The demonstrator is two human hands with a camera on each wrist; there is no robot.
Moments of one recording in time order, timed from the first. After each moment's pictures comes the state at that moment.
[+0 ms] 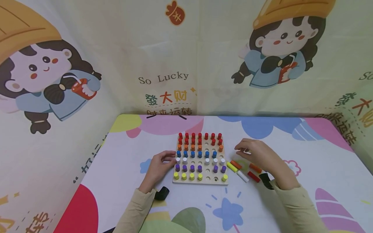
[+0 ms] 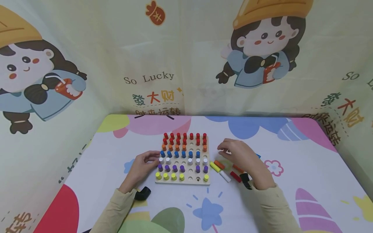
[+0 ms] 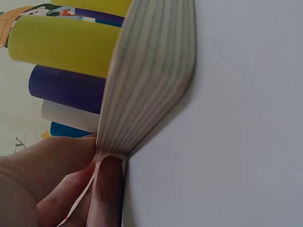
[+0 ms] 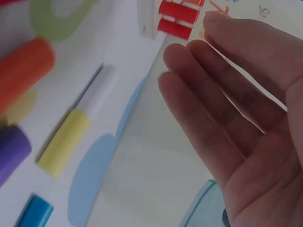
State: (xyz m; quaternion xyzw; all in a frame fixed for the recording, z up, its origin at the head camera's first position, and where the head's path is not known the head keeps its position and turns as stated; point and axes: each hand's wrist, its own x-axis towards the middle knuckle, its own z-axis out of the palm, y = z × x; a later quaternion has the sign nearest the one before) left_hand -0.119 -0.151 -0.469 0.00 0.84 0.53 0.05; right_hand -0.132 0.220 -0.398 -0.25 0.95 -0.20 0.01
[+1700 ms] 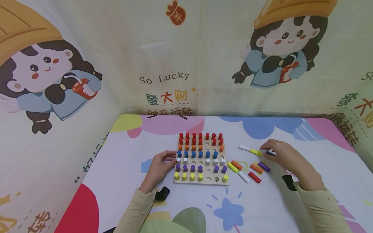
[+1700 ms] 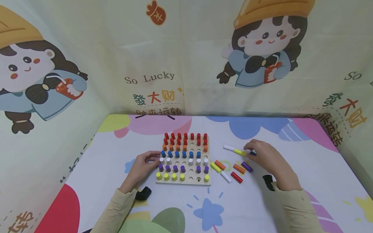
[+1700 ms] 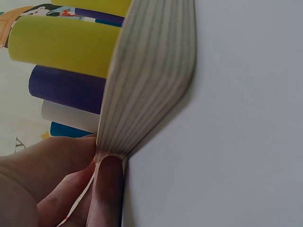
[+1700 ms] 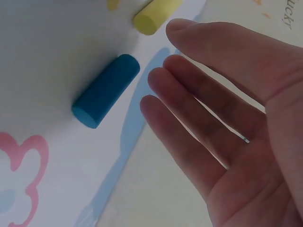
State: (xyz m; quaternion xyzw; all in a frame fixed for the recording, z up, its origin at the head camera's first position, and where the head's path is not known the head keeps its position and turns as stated) left_hand -0.120 -0.151 -0.470 -0.01 0.84 0.53 0.06; right_hand -0.133 0.293 -0.410 -0.21 0.96 -0.16 0.02
